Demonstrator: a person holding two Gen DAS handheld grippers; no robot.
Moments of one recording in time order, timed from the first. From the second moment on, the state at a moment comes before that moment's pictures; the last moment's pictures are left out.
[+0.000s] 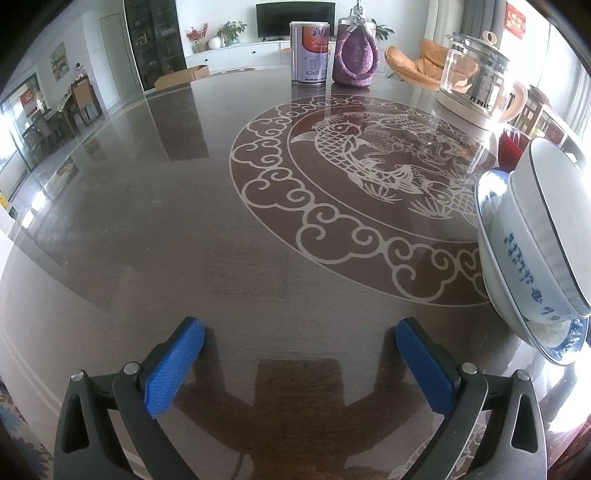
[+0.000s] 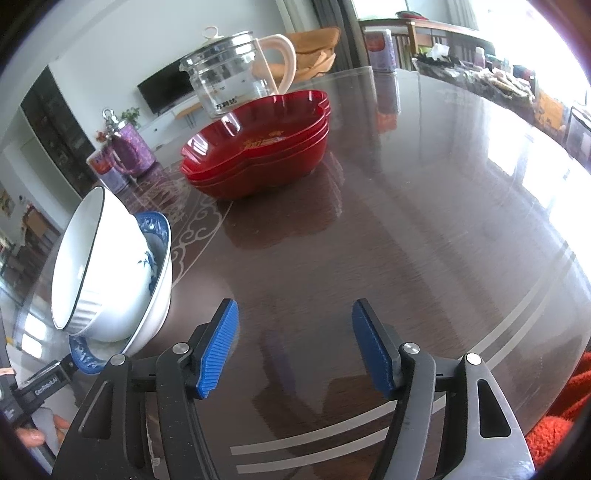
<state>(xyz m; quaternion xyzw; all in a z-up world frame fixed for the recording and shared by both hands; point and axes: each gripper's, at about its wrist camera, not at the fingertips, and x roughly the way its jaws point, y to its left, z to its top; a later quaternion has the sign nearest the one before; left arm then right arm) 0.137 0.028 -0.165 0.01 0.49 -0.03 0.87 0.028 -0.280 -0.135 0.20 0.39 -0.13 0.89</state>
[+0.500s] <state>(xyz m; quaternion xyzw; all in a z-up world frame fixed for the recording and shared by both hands) 0.141 0.027 -0.164 0.02 0.50 -0.04 0.86 0.028 -0.280 -0.134 0.20 0.39 -0.13 0.89</state>
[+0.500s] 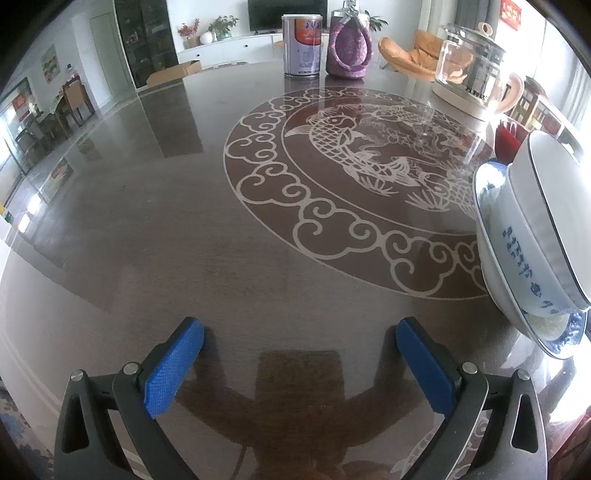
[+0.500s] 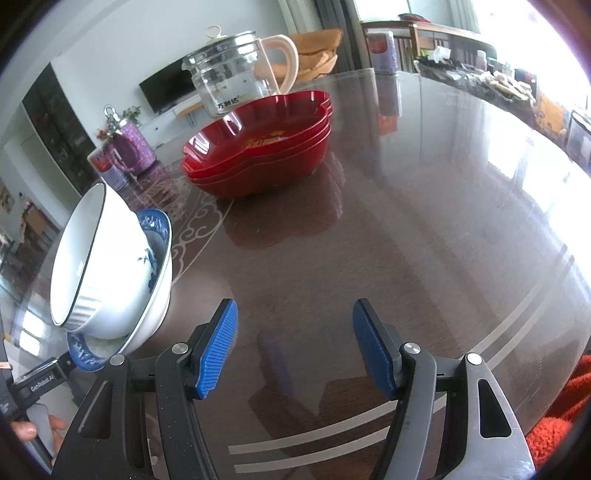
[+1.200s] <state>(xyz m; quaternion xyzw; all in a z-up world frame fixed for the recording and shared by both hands) 0.136 0.053 -0.106 -0.12 0.44 -0.15 0.88 0.038 -0.256 -0.141 0.11 0.41 -0.15 0.89</state>
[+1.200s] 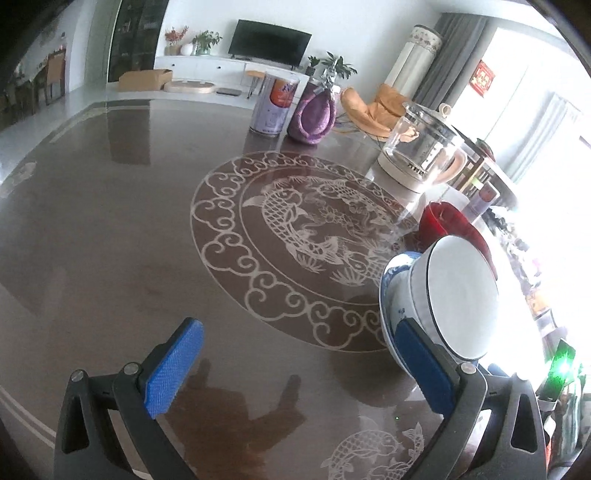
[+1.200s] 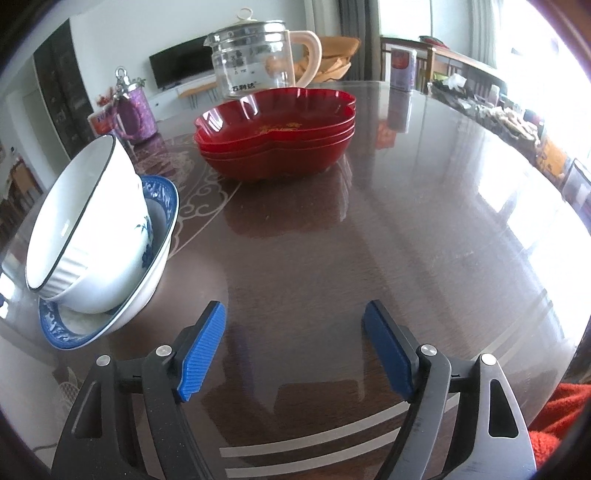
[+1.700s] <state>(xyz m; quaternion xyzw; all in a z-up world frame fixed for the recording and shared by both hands) 0.131 0.071 -0.119 -0.15 0.46 -0.14 0.86 0.039 -0.249 -0.143 0.08 0.42 -0.16 0.89</state>
